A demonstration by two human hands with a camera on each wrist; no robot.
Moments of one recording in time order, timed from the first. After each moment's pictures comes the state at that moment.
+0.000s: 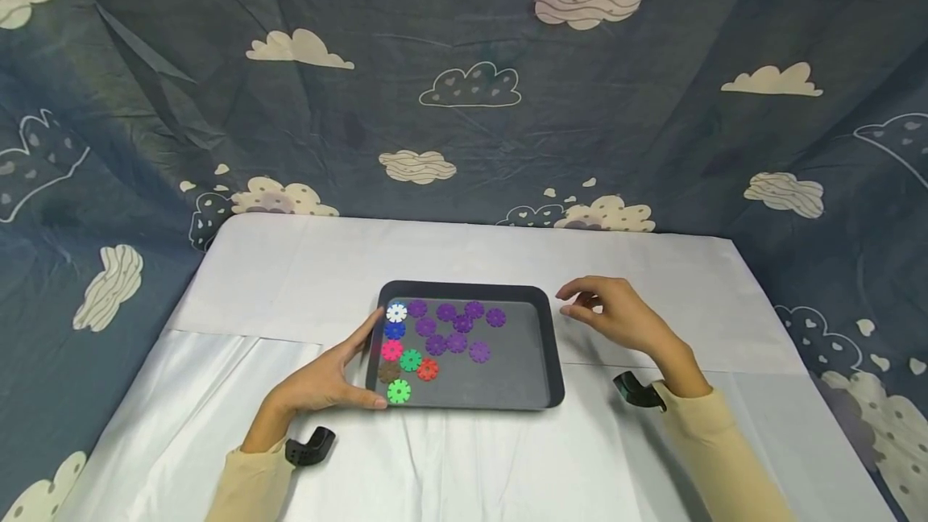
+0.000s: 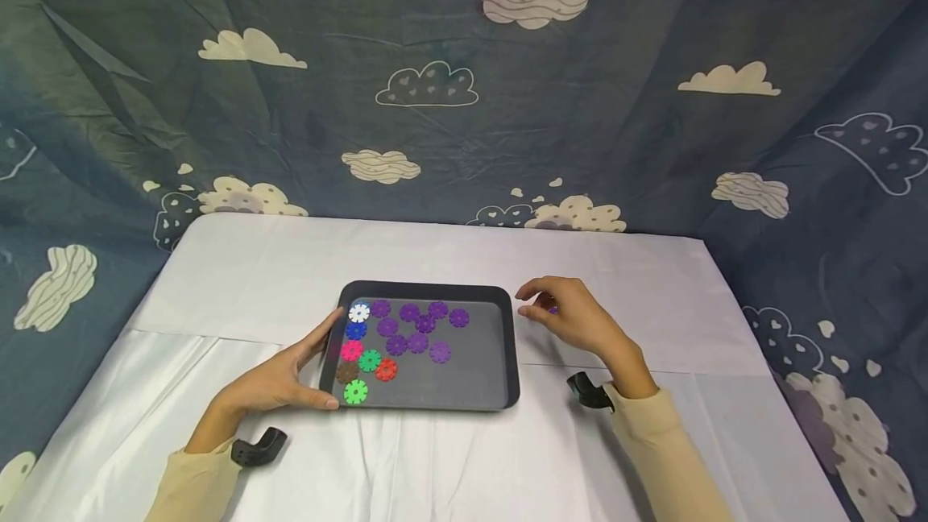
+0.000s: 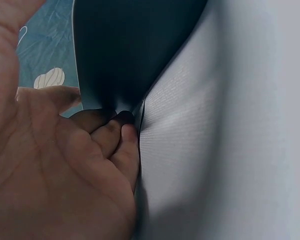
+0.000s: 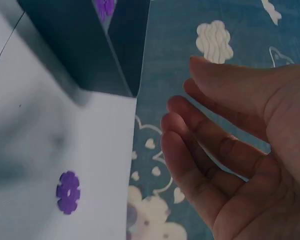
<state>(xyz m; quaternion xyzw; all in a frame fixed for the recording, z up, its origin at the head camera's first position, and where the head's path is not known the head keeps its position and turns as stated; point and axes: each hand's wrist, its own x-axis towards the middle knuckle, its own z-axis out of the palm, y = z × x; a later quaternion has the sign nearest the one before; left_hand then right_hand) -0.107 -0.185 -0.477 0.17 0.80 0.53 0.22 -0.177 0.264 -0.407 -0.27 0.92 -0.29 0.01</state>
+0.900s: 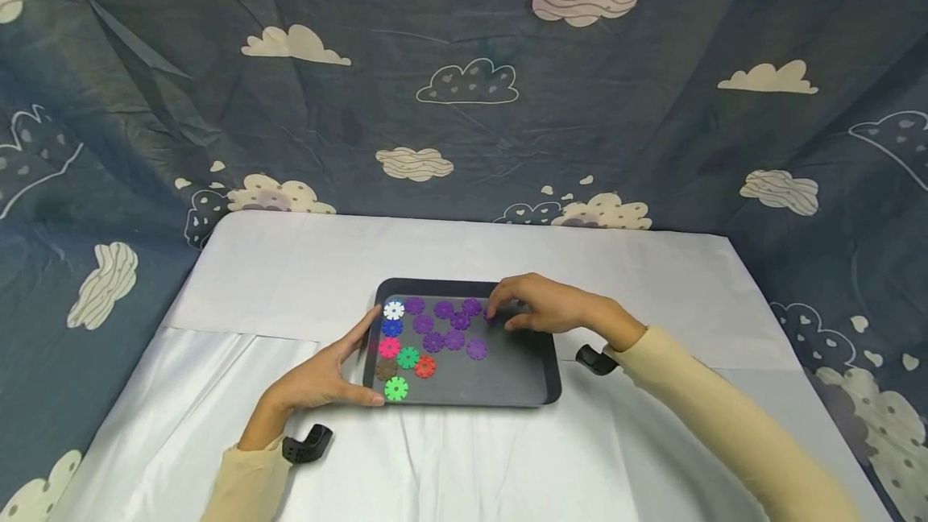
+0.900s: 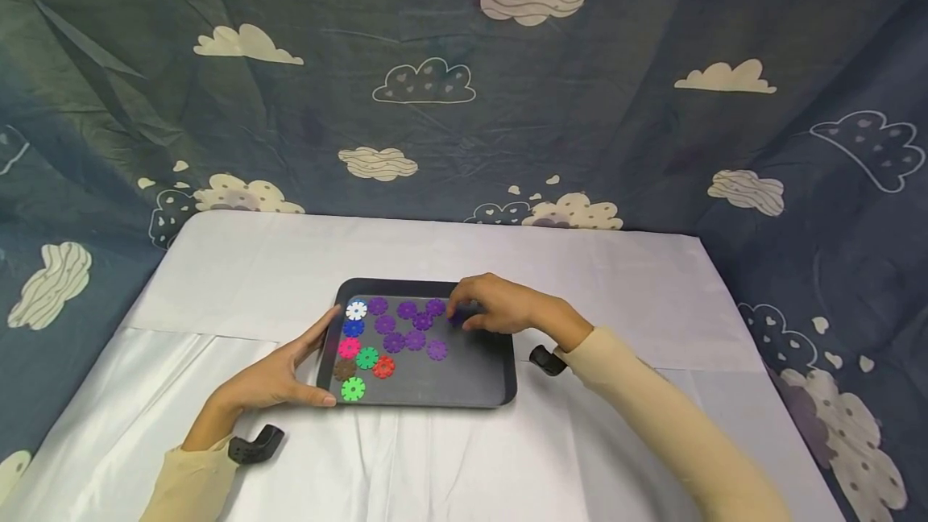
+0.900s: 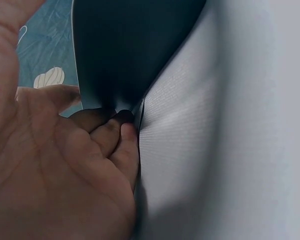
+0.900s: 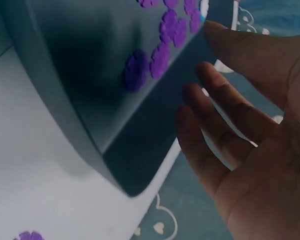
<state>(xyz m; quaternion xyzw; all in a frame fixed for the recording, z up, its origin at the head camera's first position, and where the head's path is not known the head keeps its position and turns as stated) -0.107 -0.186 -0.478 0.17 0.80 0.53 0.21 -0.203 0.184 -0.392 -0.44 0.85 -0.21 0.20</state>
